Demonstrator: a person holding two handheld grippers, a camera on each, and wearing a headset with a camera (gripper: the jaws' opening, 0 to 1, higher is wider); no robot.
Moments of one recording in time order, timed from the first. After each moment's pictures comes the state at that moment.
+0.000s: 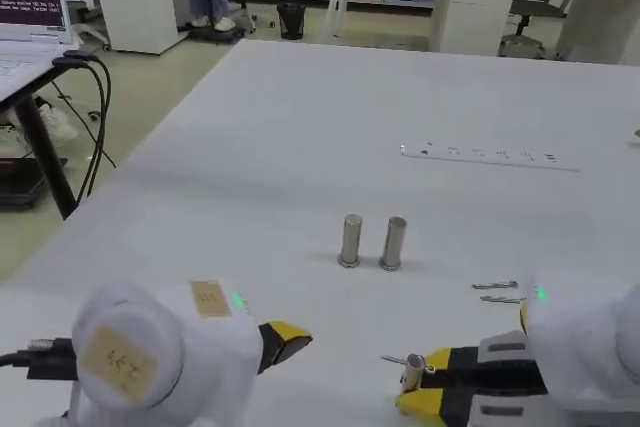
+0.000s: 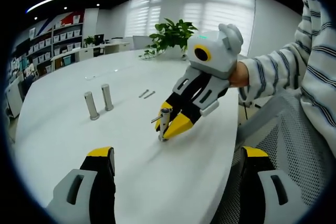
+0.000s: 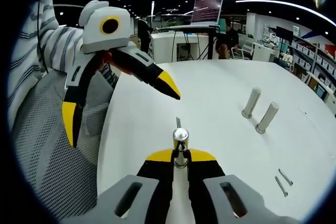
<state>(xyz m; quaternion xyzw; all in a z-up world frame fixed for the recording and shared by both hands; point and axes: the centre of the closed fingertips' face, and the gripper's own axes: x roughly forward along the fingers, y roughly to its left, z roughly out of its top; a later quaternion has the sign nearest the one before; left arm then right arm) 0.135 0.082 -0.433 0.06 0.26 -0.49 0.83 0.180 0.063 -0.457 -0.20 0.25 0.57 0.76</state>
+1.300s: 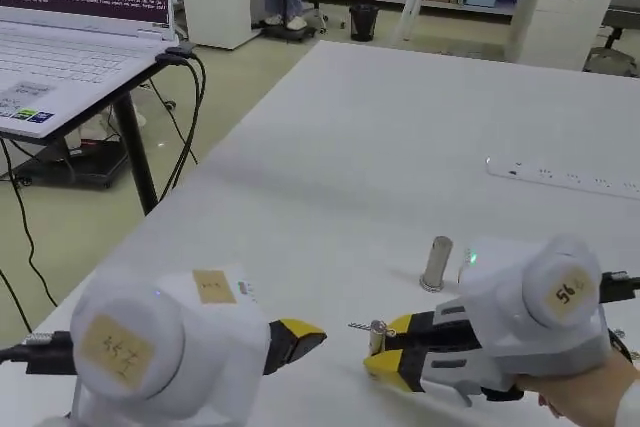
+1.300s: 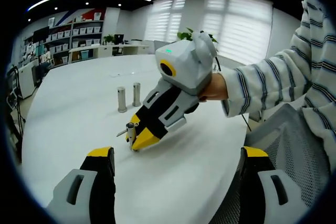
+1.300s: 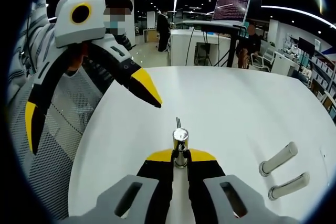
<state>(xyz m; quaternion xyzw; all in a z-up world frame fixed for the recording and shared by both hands) 0.146 0.136 -0.421 0.01 0.26 -0.43 0.87 0.217 0.161 -0.474 -0.23 0.23 0.63 0.71</state>
